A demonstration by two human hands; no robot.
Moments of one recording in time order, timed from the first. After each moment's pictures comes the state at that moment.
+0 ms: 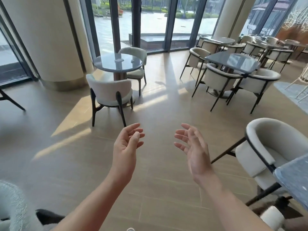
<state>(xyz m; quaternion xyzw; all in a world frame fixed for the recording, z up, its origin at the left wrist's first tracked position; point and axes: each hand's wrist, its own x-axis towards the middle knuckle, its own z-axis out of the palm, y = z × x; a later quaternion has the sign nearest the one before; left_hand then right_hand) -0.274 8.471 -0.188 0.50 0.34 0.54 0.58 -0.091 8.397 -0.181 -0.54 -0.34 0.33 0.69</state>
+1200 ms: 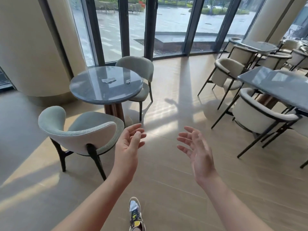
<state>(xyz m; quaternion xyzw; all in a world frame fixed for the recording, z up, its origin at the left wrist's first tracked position) 0.192 9.220 -0.194 0.46 0.41 0.56 0.55 0.388 9.166 -0.196 -0.53 -0.35 0.40 0.66</state>
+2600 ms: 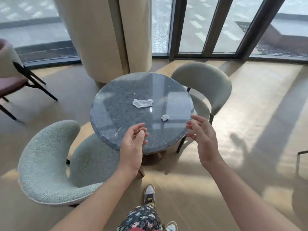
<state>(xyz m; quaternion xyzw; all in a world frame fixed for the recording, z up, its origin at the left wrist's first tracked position) 0.345 9.919 -0.248 0.27 0.62 0.63 0.38 0.539 10.019 -0.249 -0.46 -0.49 0.57 0.47</state>
